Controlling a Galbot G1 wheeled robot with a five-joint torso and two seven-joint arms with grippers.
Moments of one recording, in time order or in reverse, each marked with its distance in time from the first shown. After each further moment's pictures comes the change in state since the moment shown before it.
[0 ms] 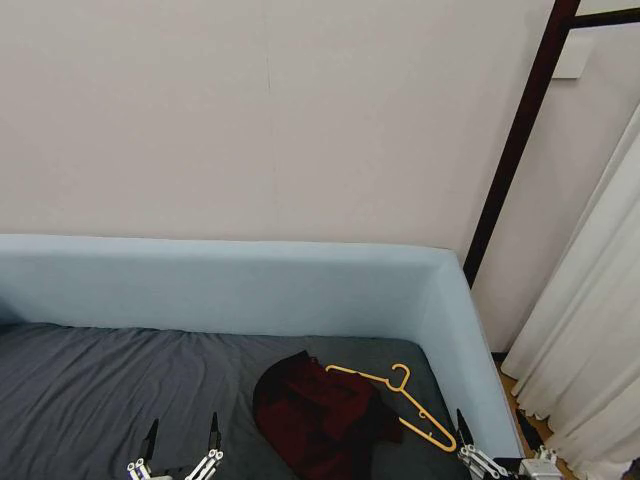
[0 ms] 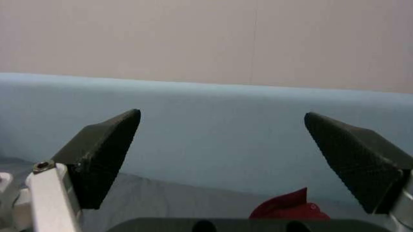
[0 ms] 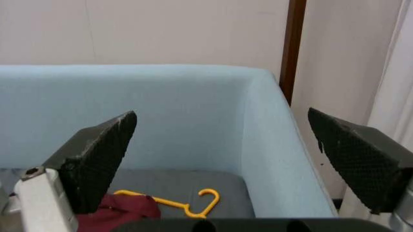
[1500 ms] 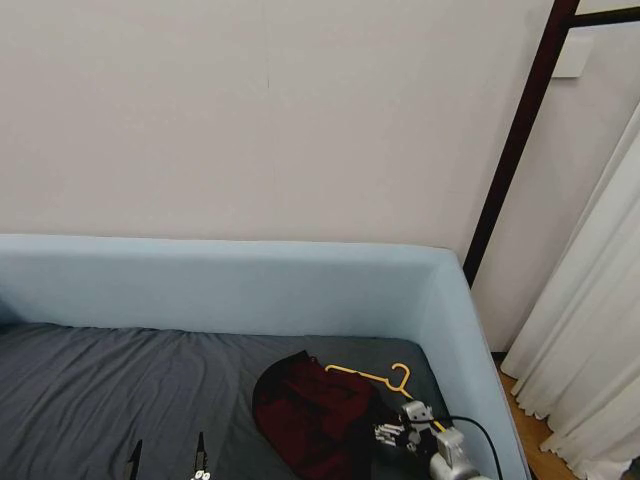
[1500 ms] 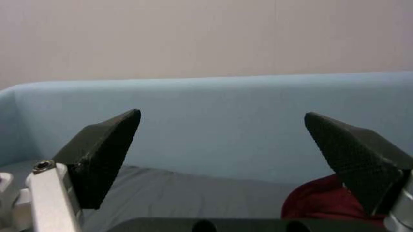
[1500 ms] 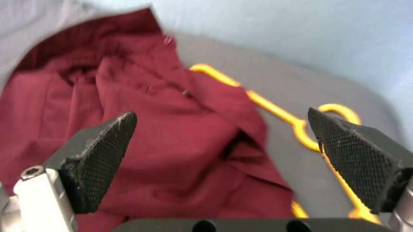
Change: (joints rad) left arm 0.051 -0.052 -0.086 0.082 0.064 -0.098 -0.009; right arm 0.893 -0.426 -0.764 -0.526 0.374 -0.523 0.121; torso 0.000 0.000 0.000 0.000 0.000
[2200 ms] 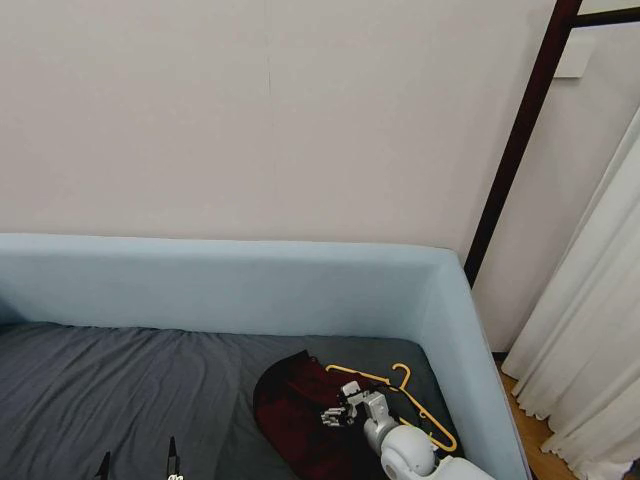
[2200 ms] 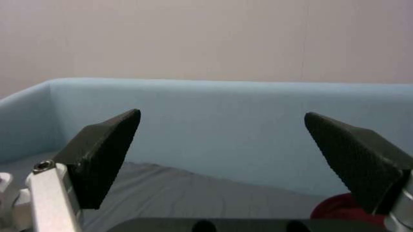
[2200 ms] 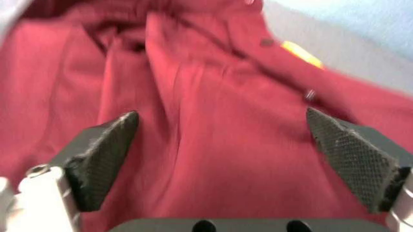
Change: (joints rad) left arm 0.008 -0.037 -0.051 -0.002 -0.054 -0.028 0.001; right arm 0.272 0.195 -0.290 -0.329 0.000 -0.014 -0.010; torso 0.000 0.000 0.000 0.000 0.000
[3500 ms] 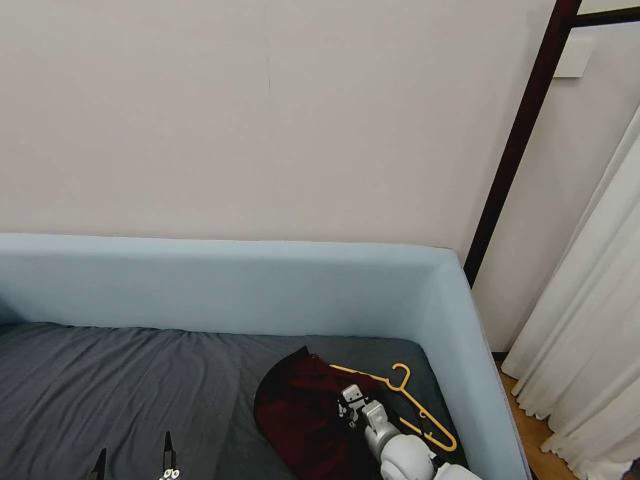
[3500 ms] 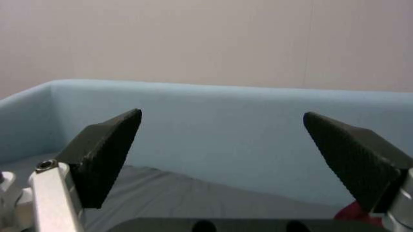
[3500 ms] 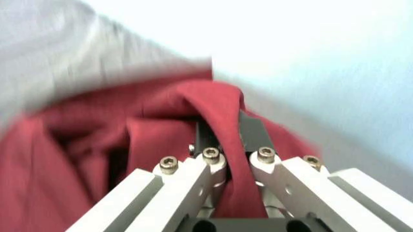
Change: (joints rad) left arm -0.028 0.005 0.002 0.005 -0.017 -0.002 -0.001; right arm 0.030 -0.062 0.023 0.132 -0.049 0.099 0.056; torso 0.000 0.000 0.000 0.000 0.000
